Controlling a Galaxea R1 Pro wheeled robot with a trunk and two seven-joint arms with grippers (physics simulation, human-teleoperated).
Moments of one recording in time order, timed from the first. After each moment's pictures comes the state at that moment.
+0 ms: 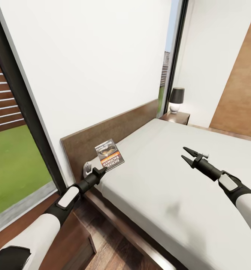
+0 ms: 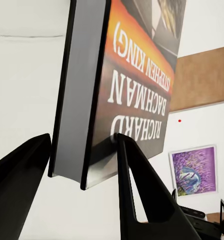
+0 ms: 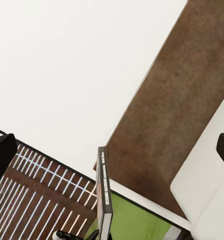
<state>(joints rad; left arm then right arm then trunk) -0.80 0.03 -0.14 -0.54 1.19 0.41 -0.55 -1.03 -0.40 0.09 -0.24 -0.99 0.49 1.11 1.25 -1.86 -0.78</state>
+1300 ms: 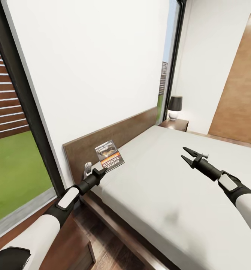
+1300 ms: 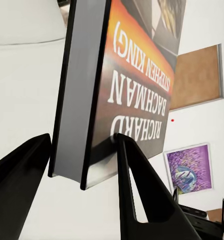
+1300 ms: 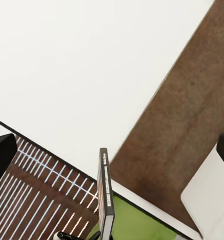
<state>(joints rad) -0.79 0.03 -0.14 -0.54 1.19 0.41 -0.55 -1.03 -0.39 0.09 -0.24 -0.99 0.49 1.11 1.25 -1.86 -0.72</state>
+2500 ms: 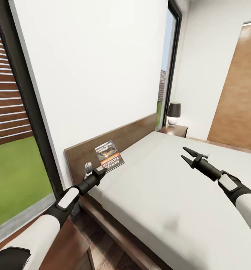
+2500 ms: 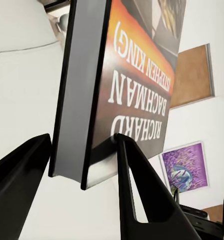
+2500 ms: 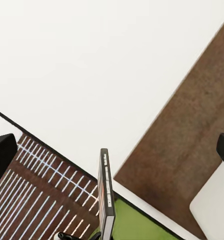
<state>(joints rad) -0.79 0.03 -0.14 -0.53 1.19 0.41 -0.55 -1.03 -0.39 0.09 -0.24 -0.99 0.49 1.11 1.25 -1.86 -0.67</state>
